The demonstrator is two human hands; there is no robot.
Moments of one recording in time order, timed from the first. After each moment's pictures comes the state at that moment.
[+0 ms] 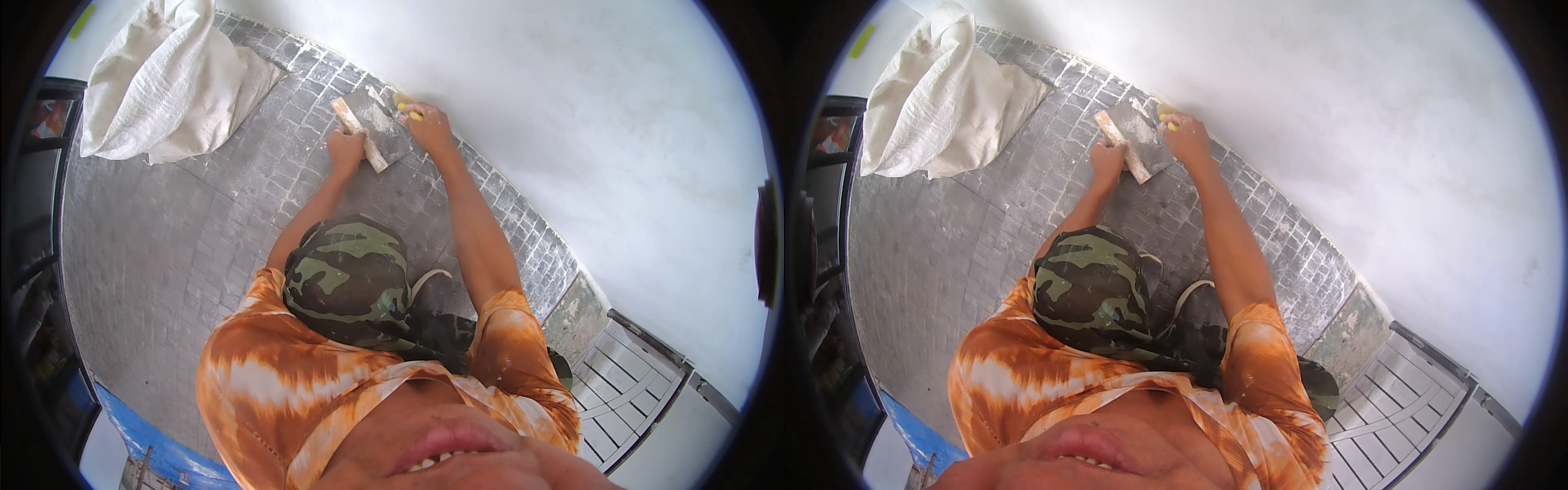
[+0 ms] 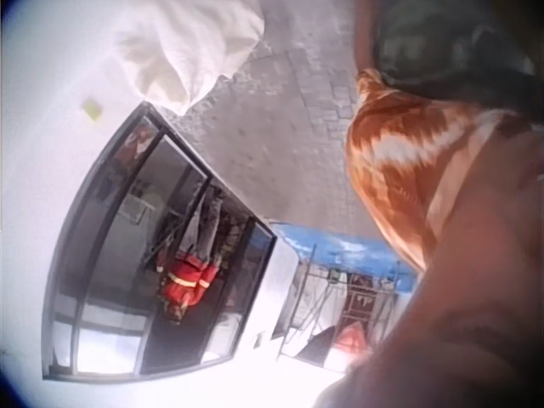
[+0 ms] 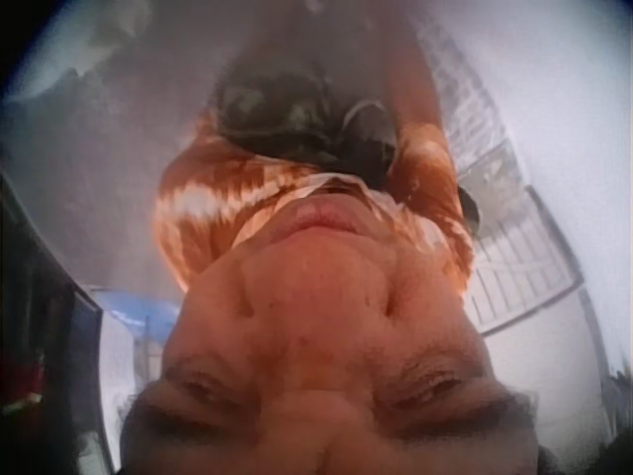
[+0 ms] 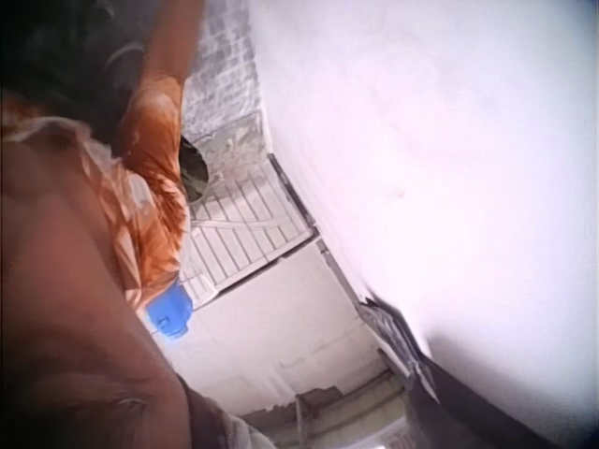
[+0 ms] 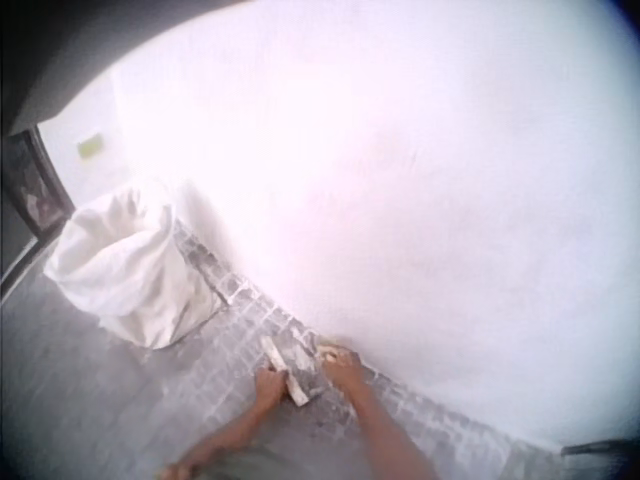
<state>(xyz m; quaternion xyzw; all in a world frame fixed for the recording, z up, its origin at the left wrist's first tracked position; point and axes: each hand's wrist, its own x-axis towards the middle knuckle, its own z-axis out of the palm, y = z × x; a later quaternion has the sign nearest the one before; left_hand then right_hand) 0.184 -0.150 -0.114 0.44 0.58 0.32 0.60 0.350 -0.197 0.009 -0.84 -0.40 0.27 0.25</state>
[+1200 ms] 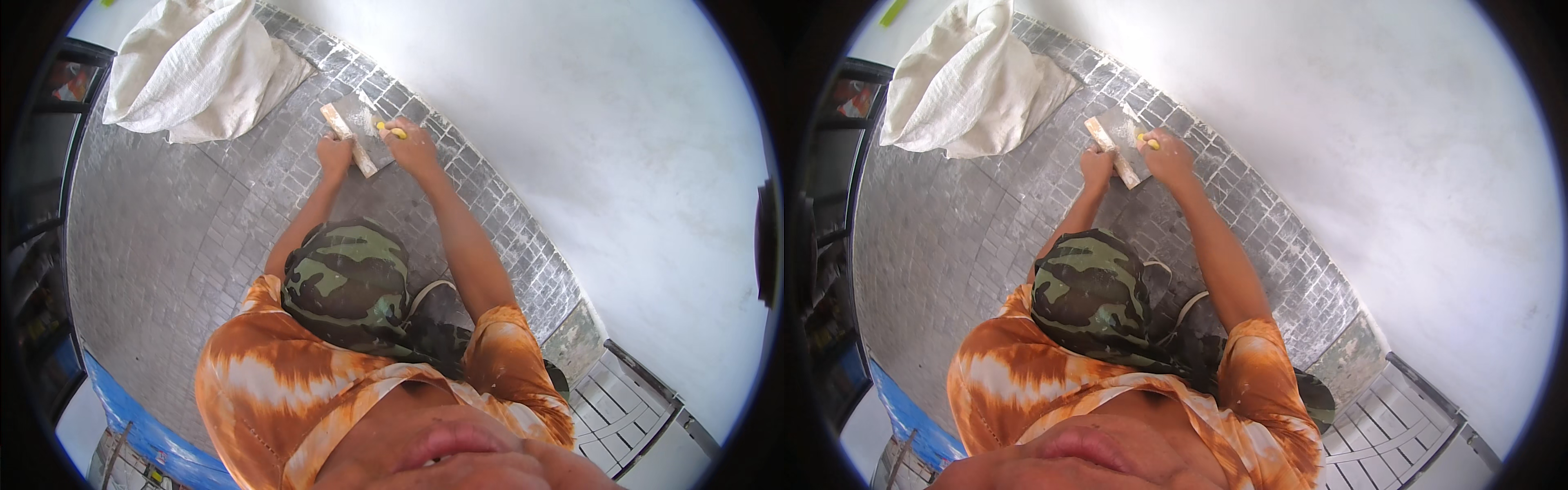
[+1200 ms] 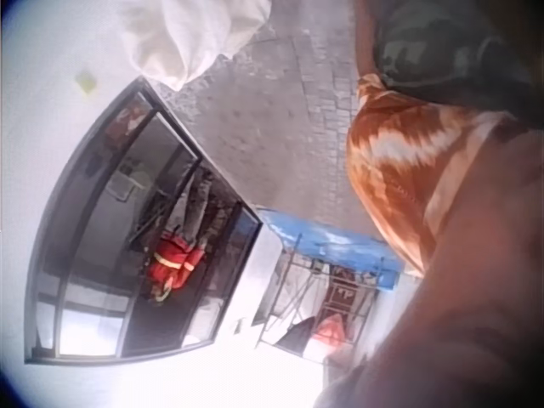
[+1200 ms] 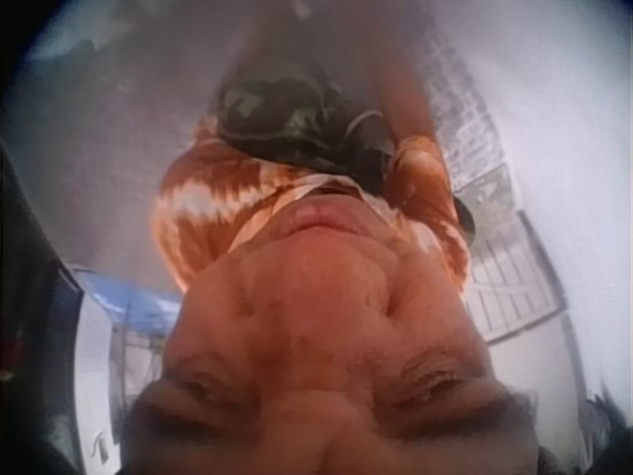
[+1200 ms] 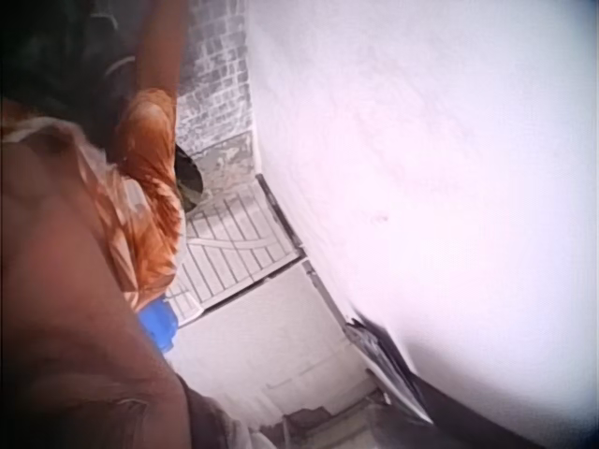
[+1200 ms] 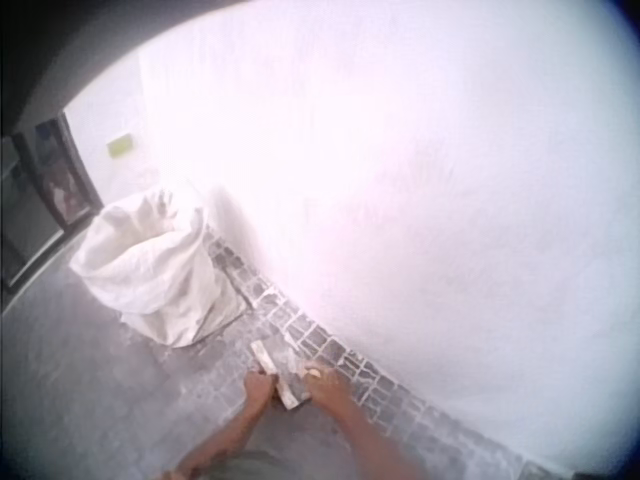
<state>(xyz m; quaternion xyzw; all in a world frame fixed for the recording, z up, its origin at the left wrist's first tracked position) 0.120 -0.125 -0.113 0.41 0.62 0.32 0.59 0.279 -0.186 0.006 -0.80 -0.42 0.33 0.26</state>
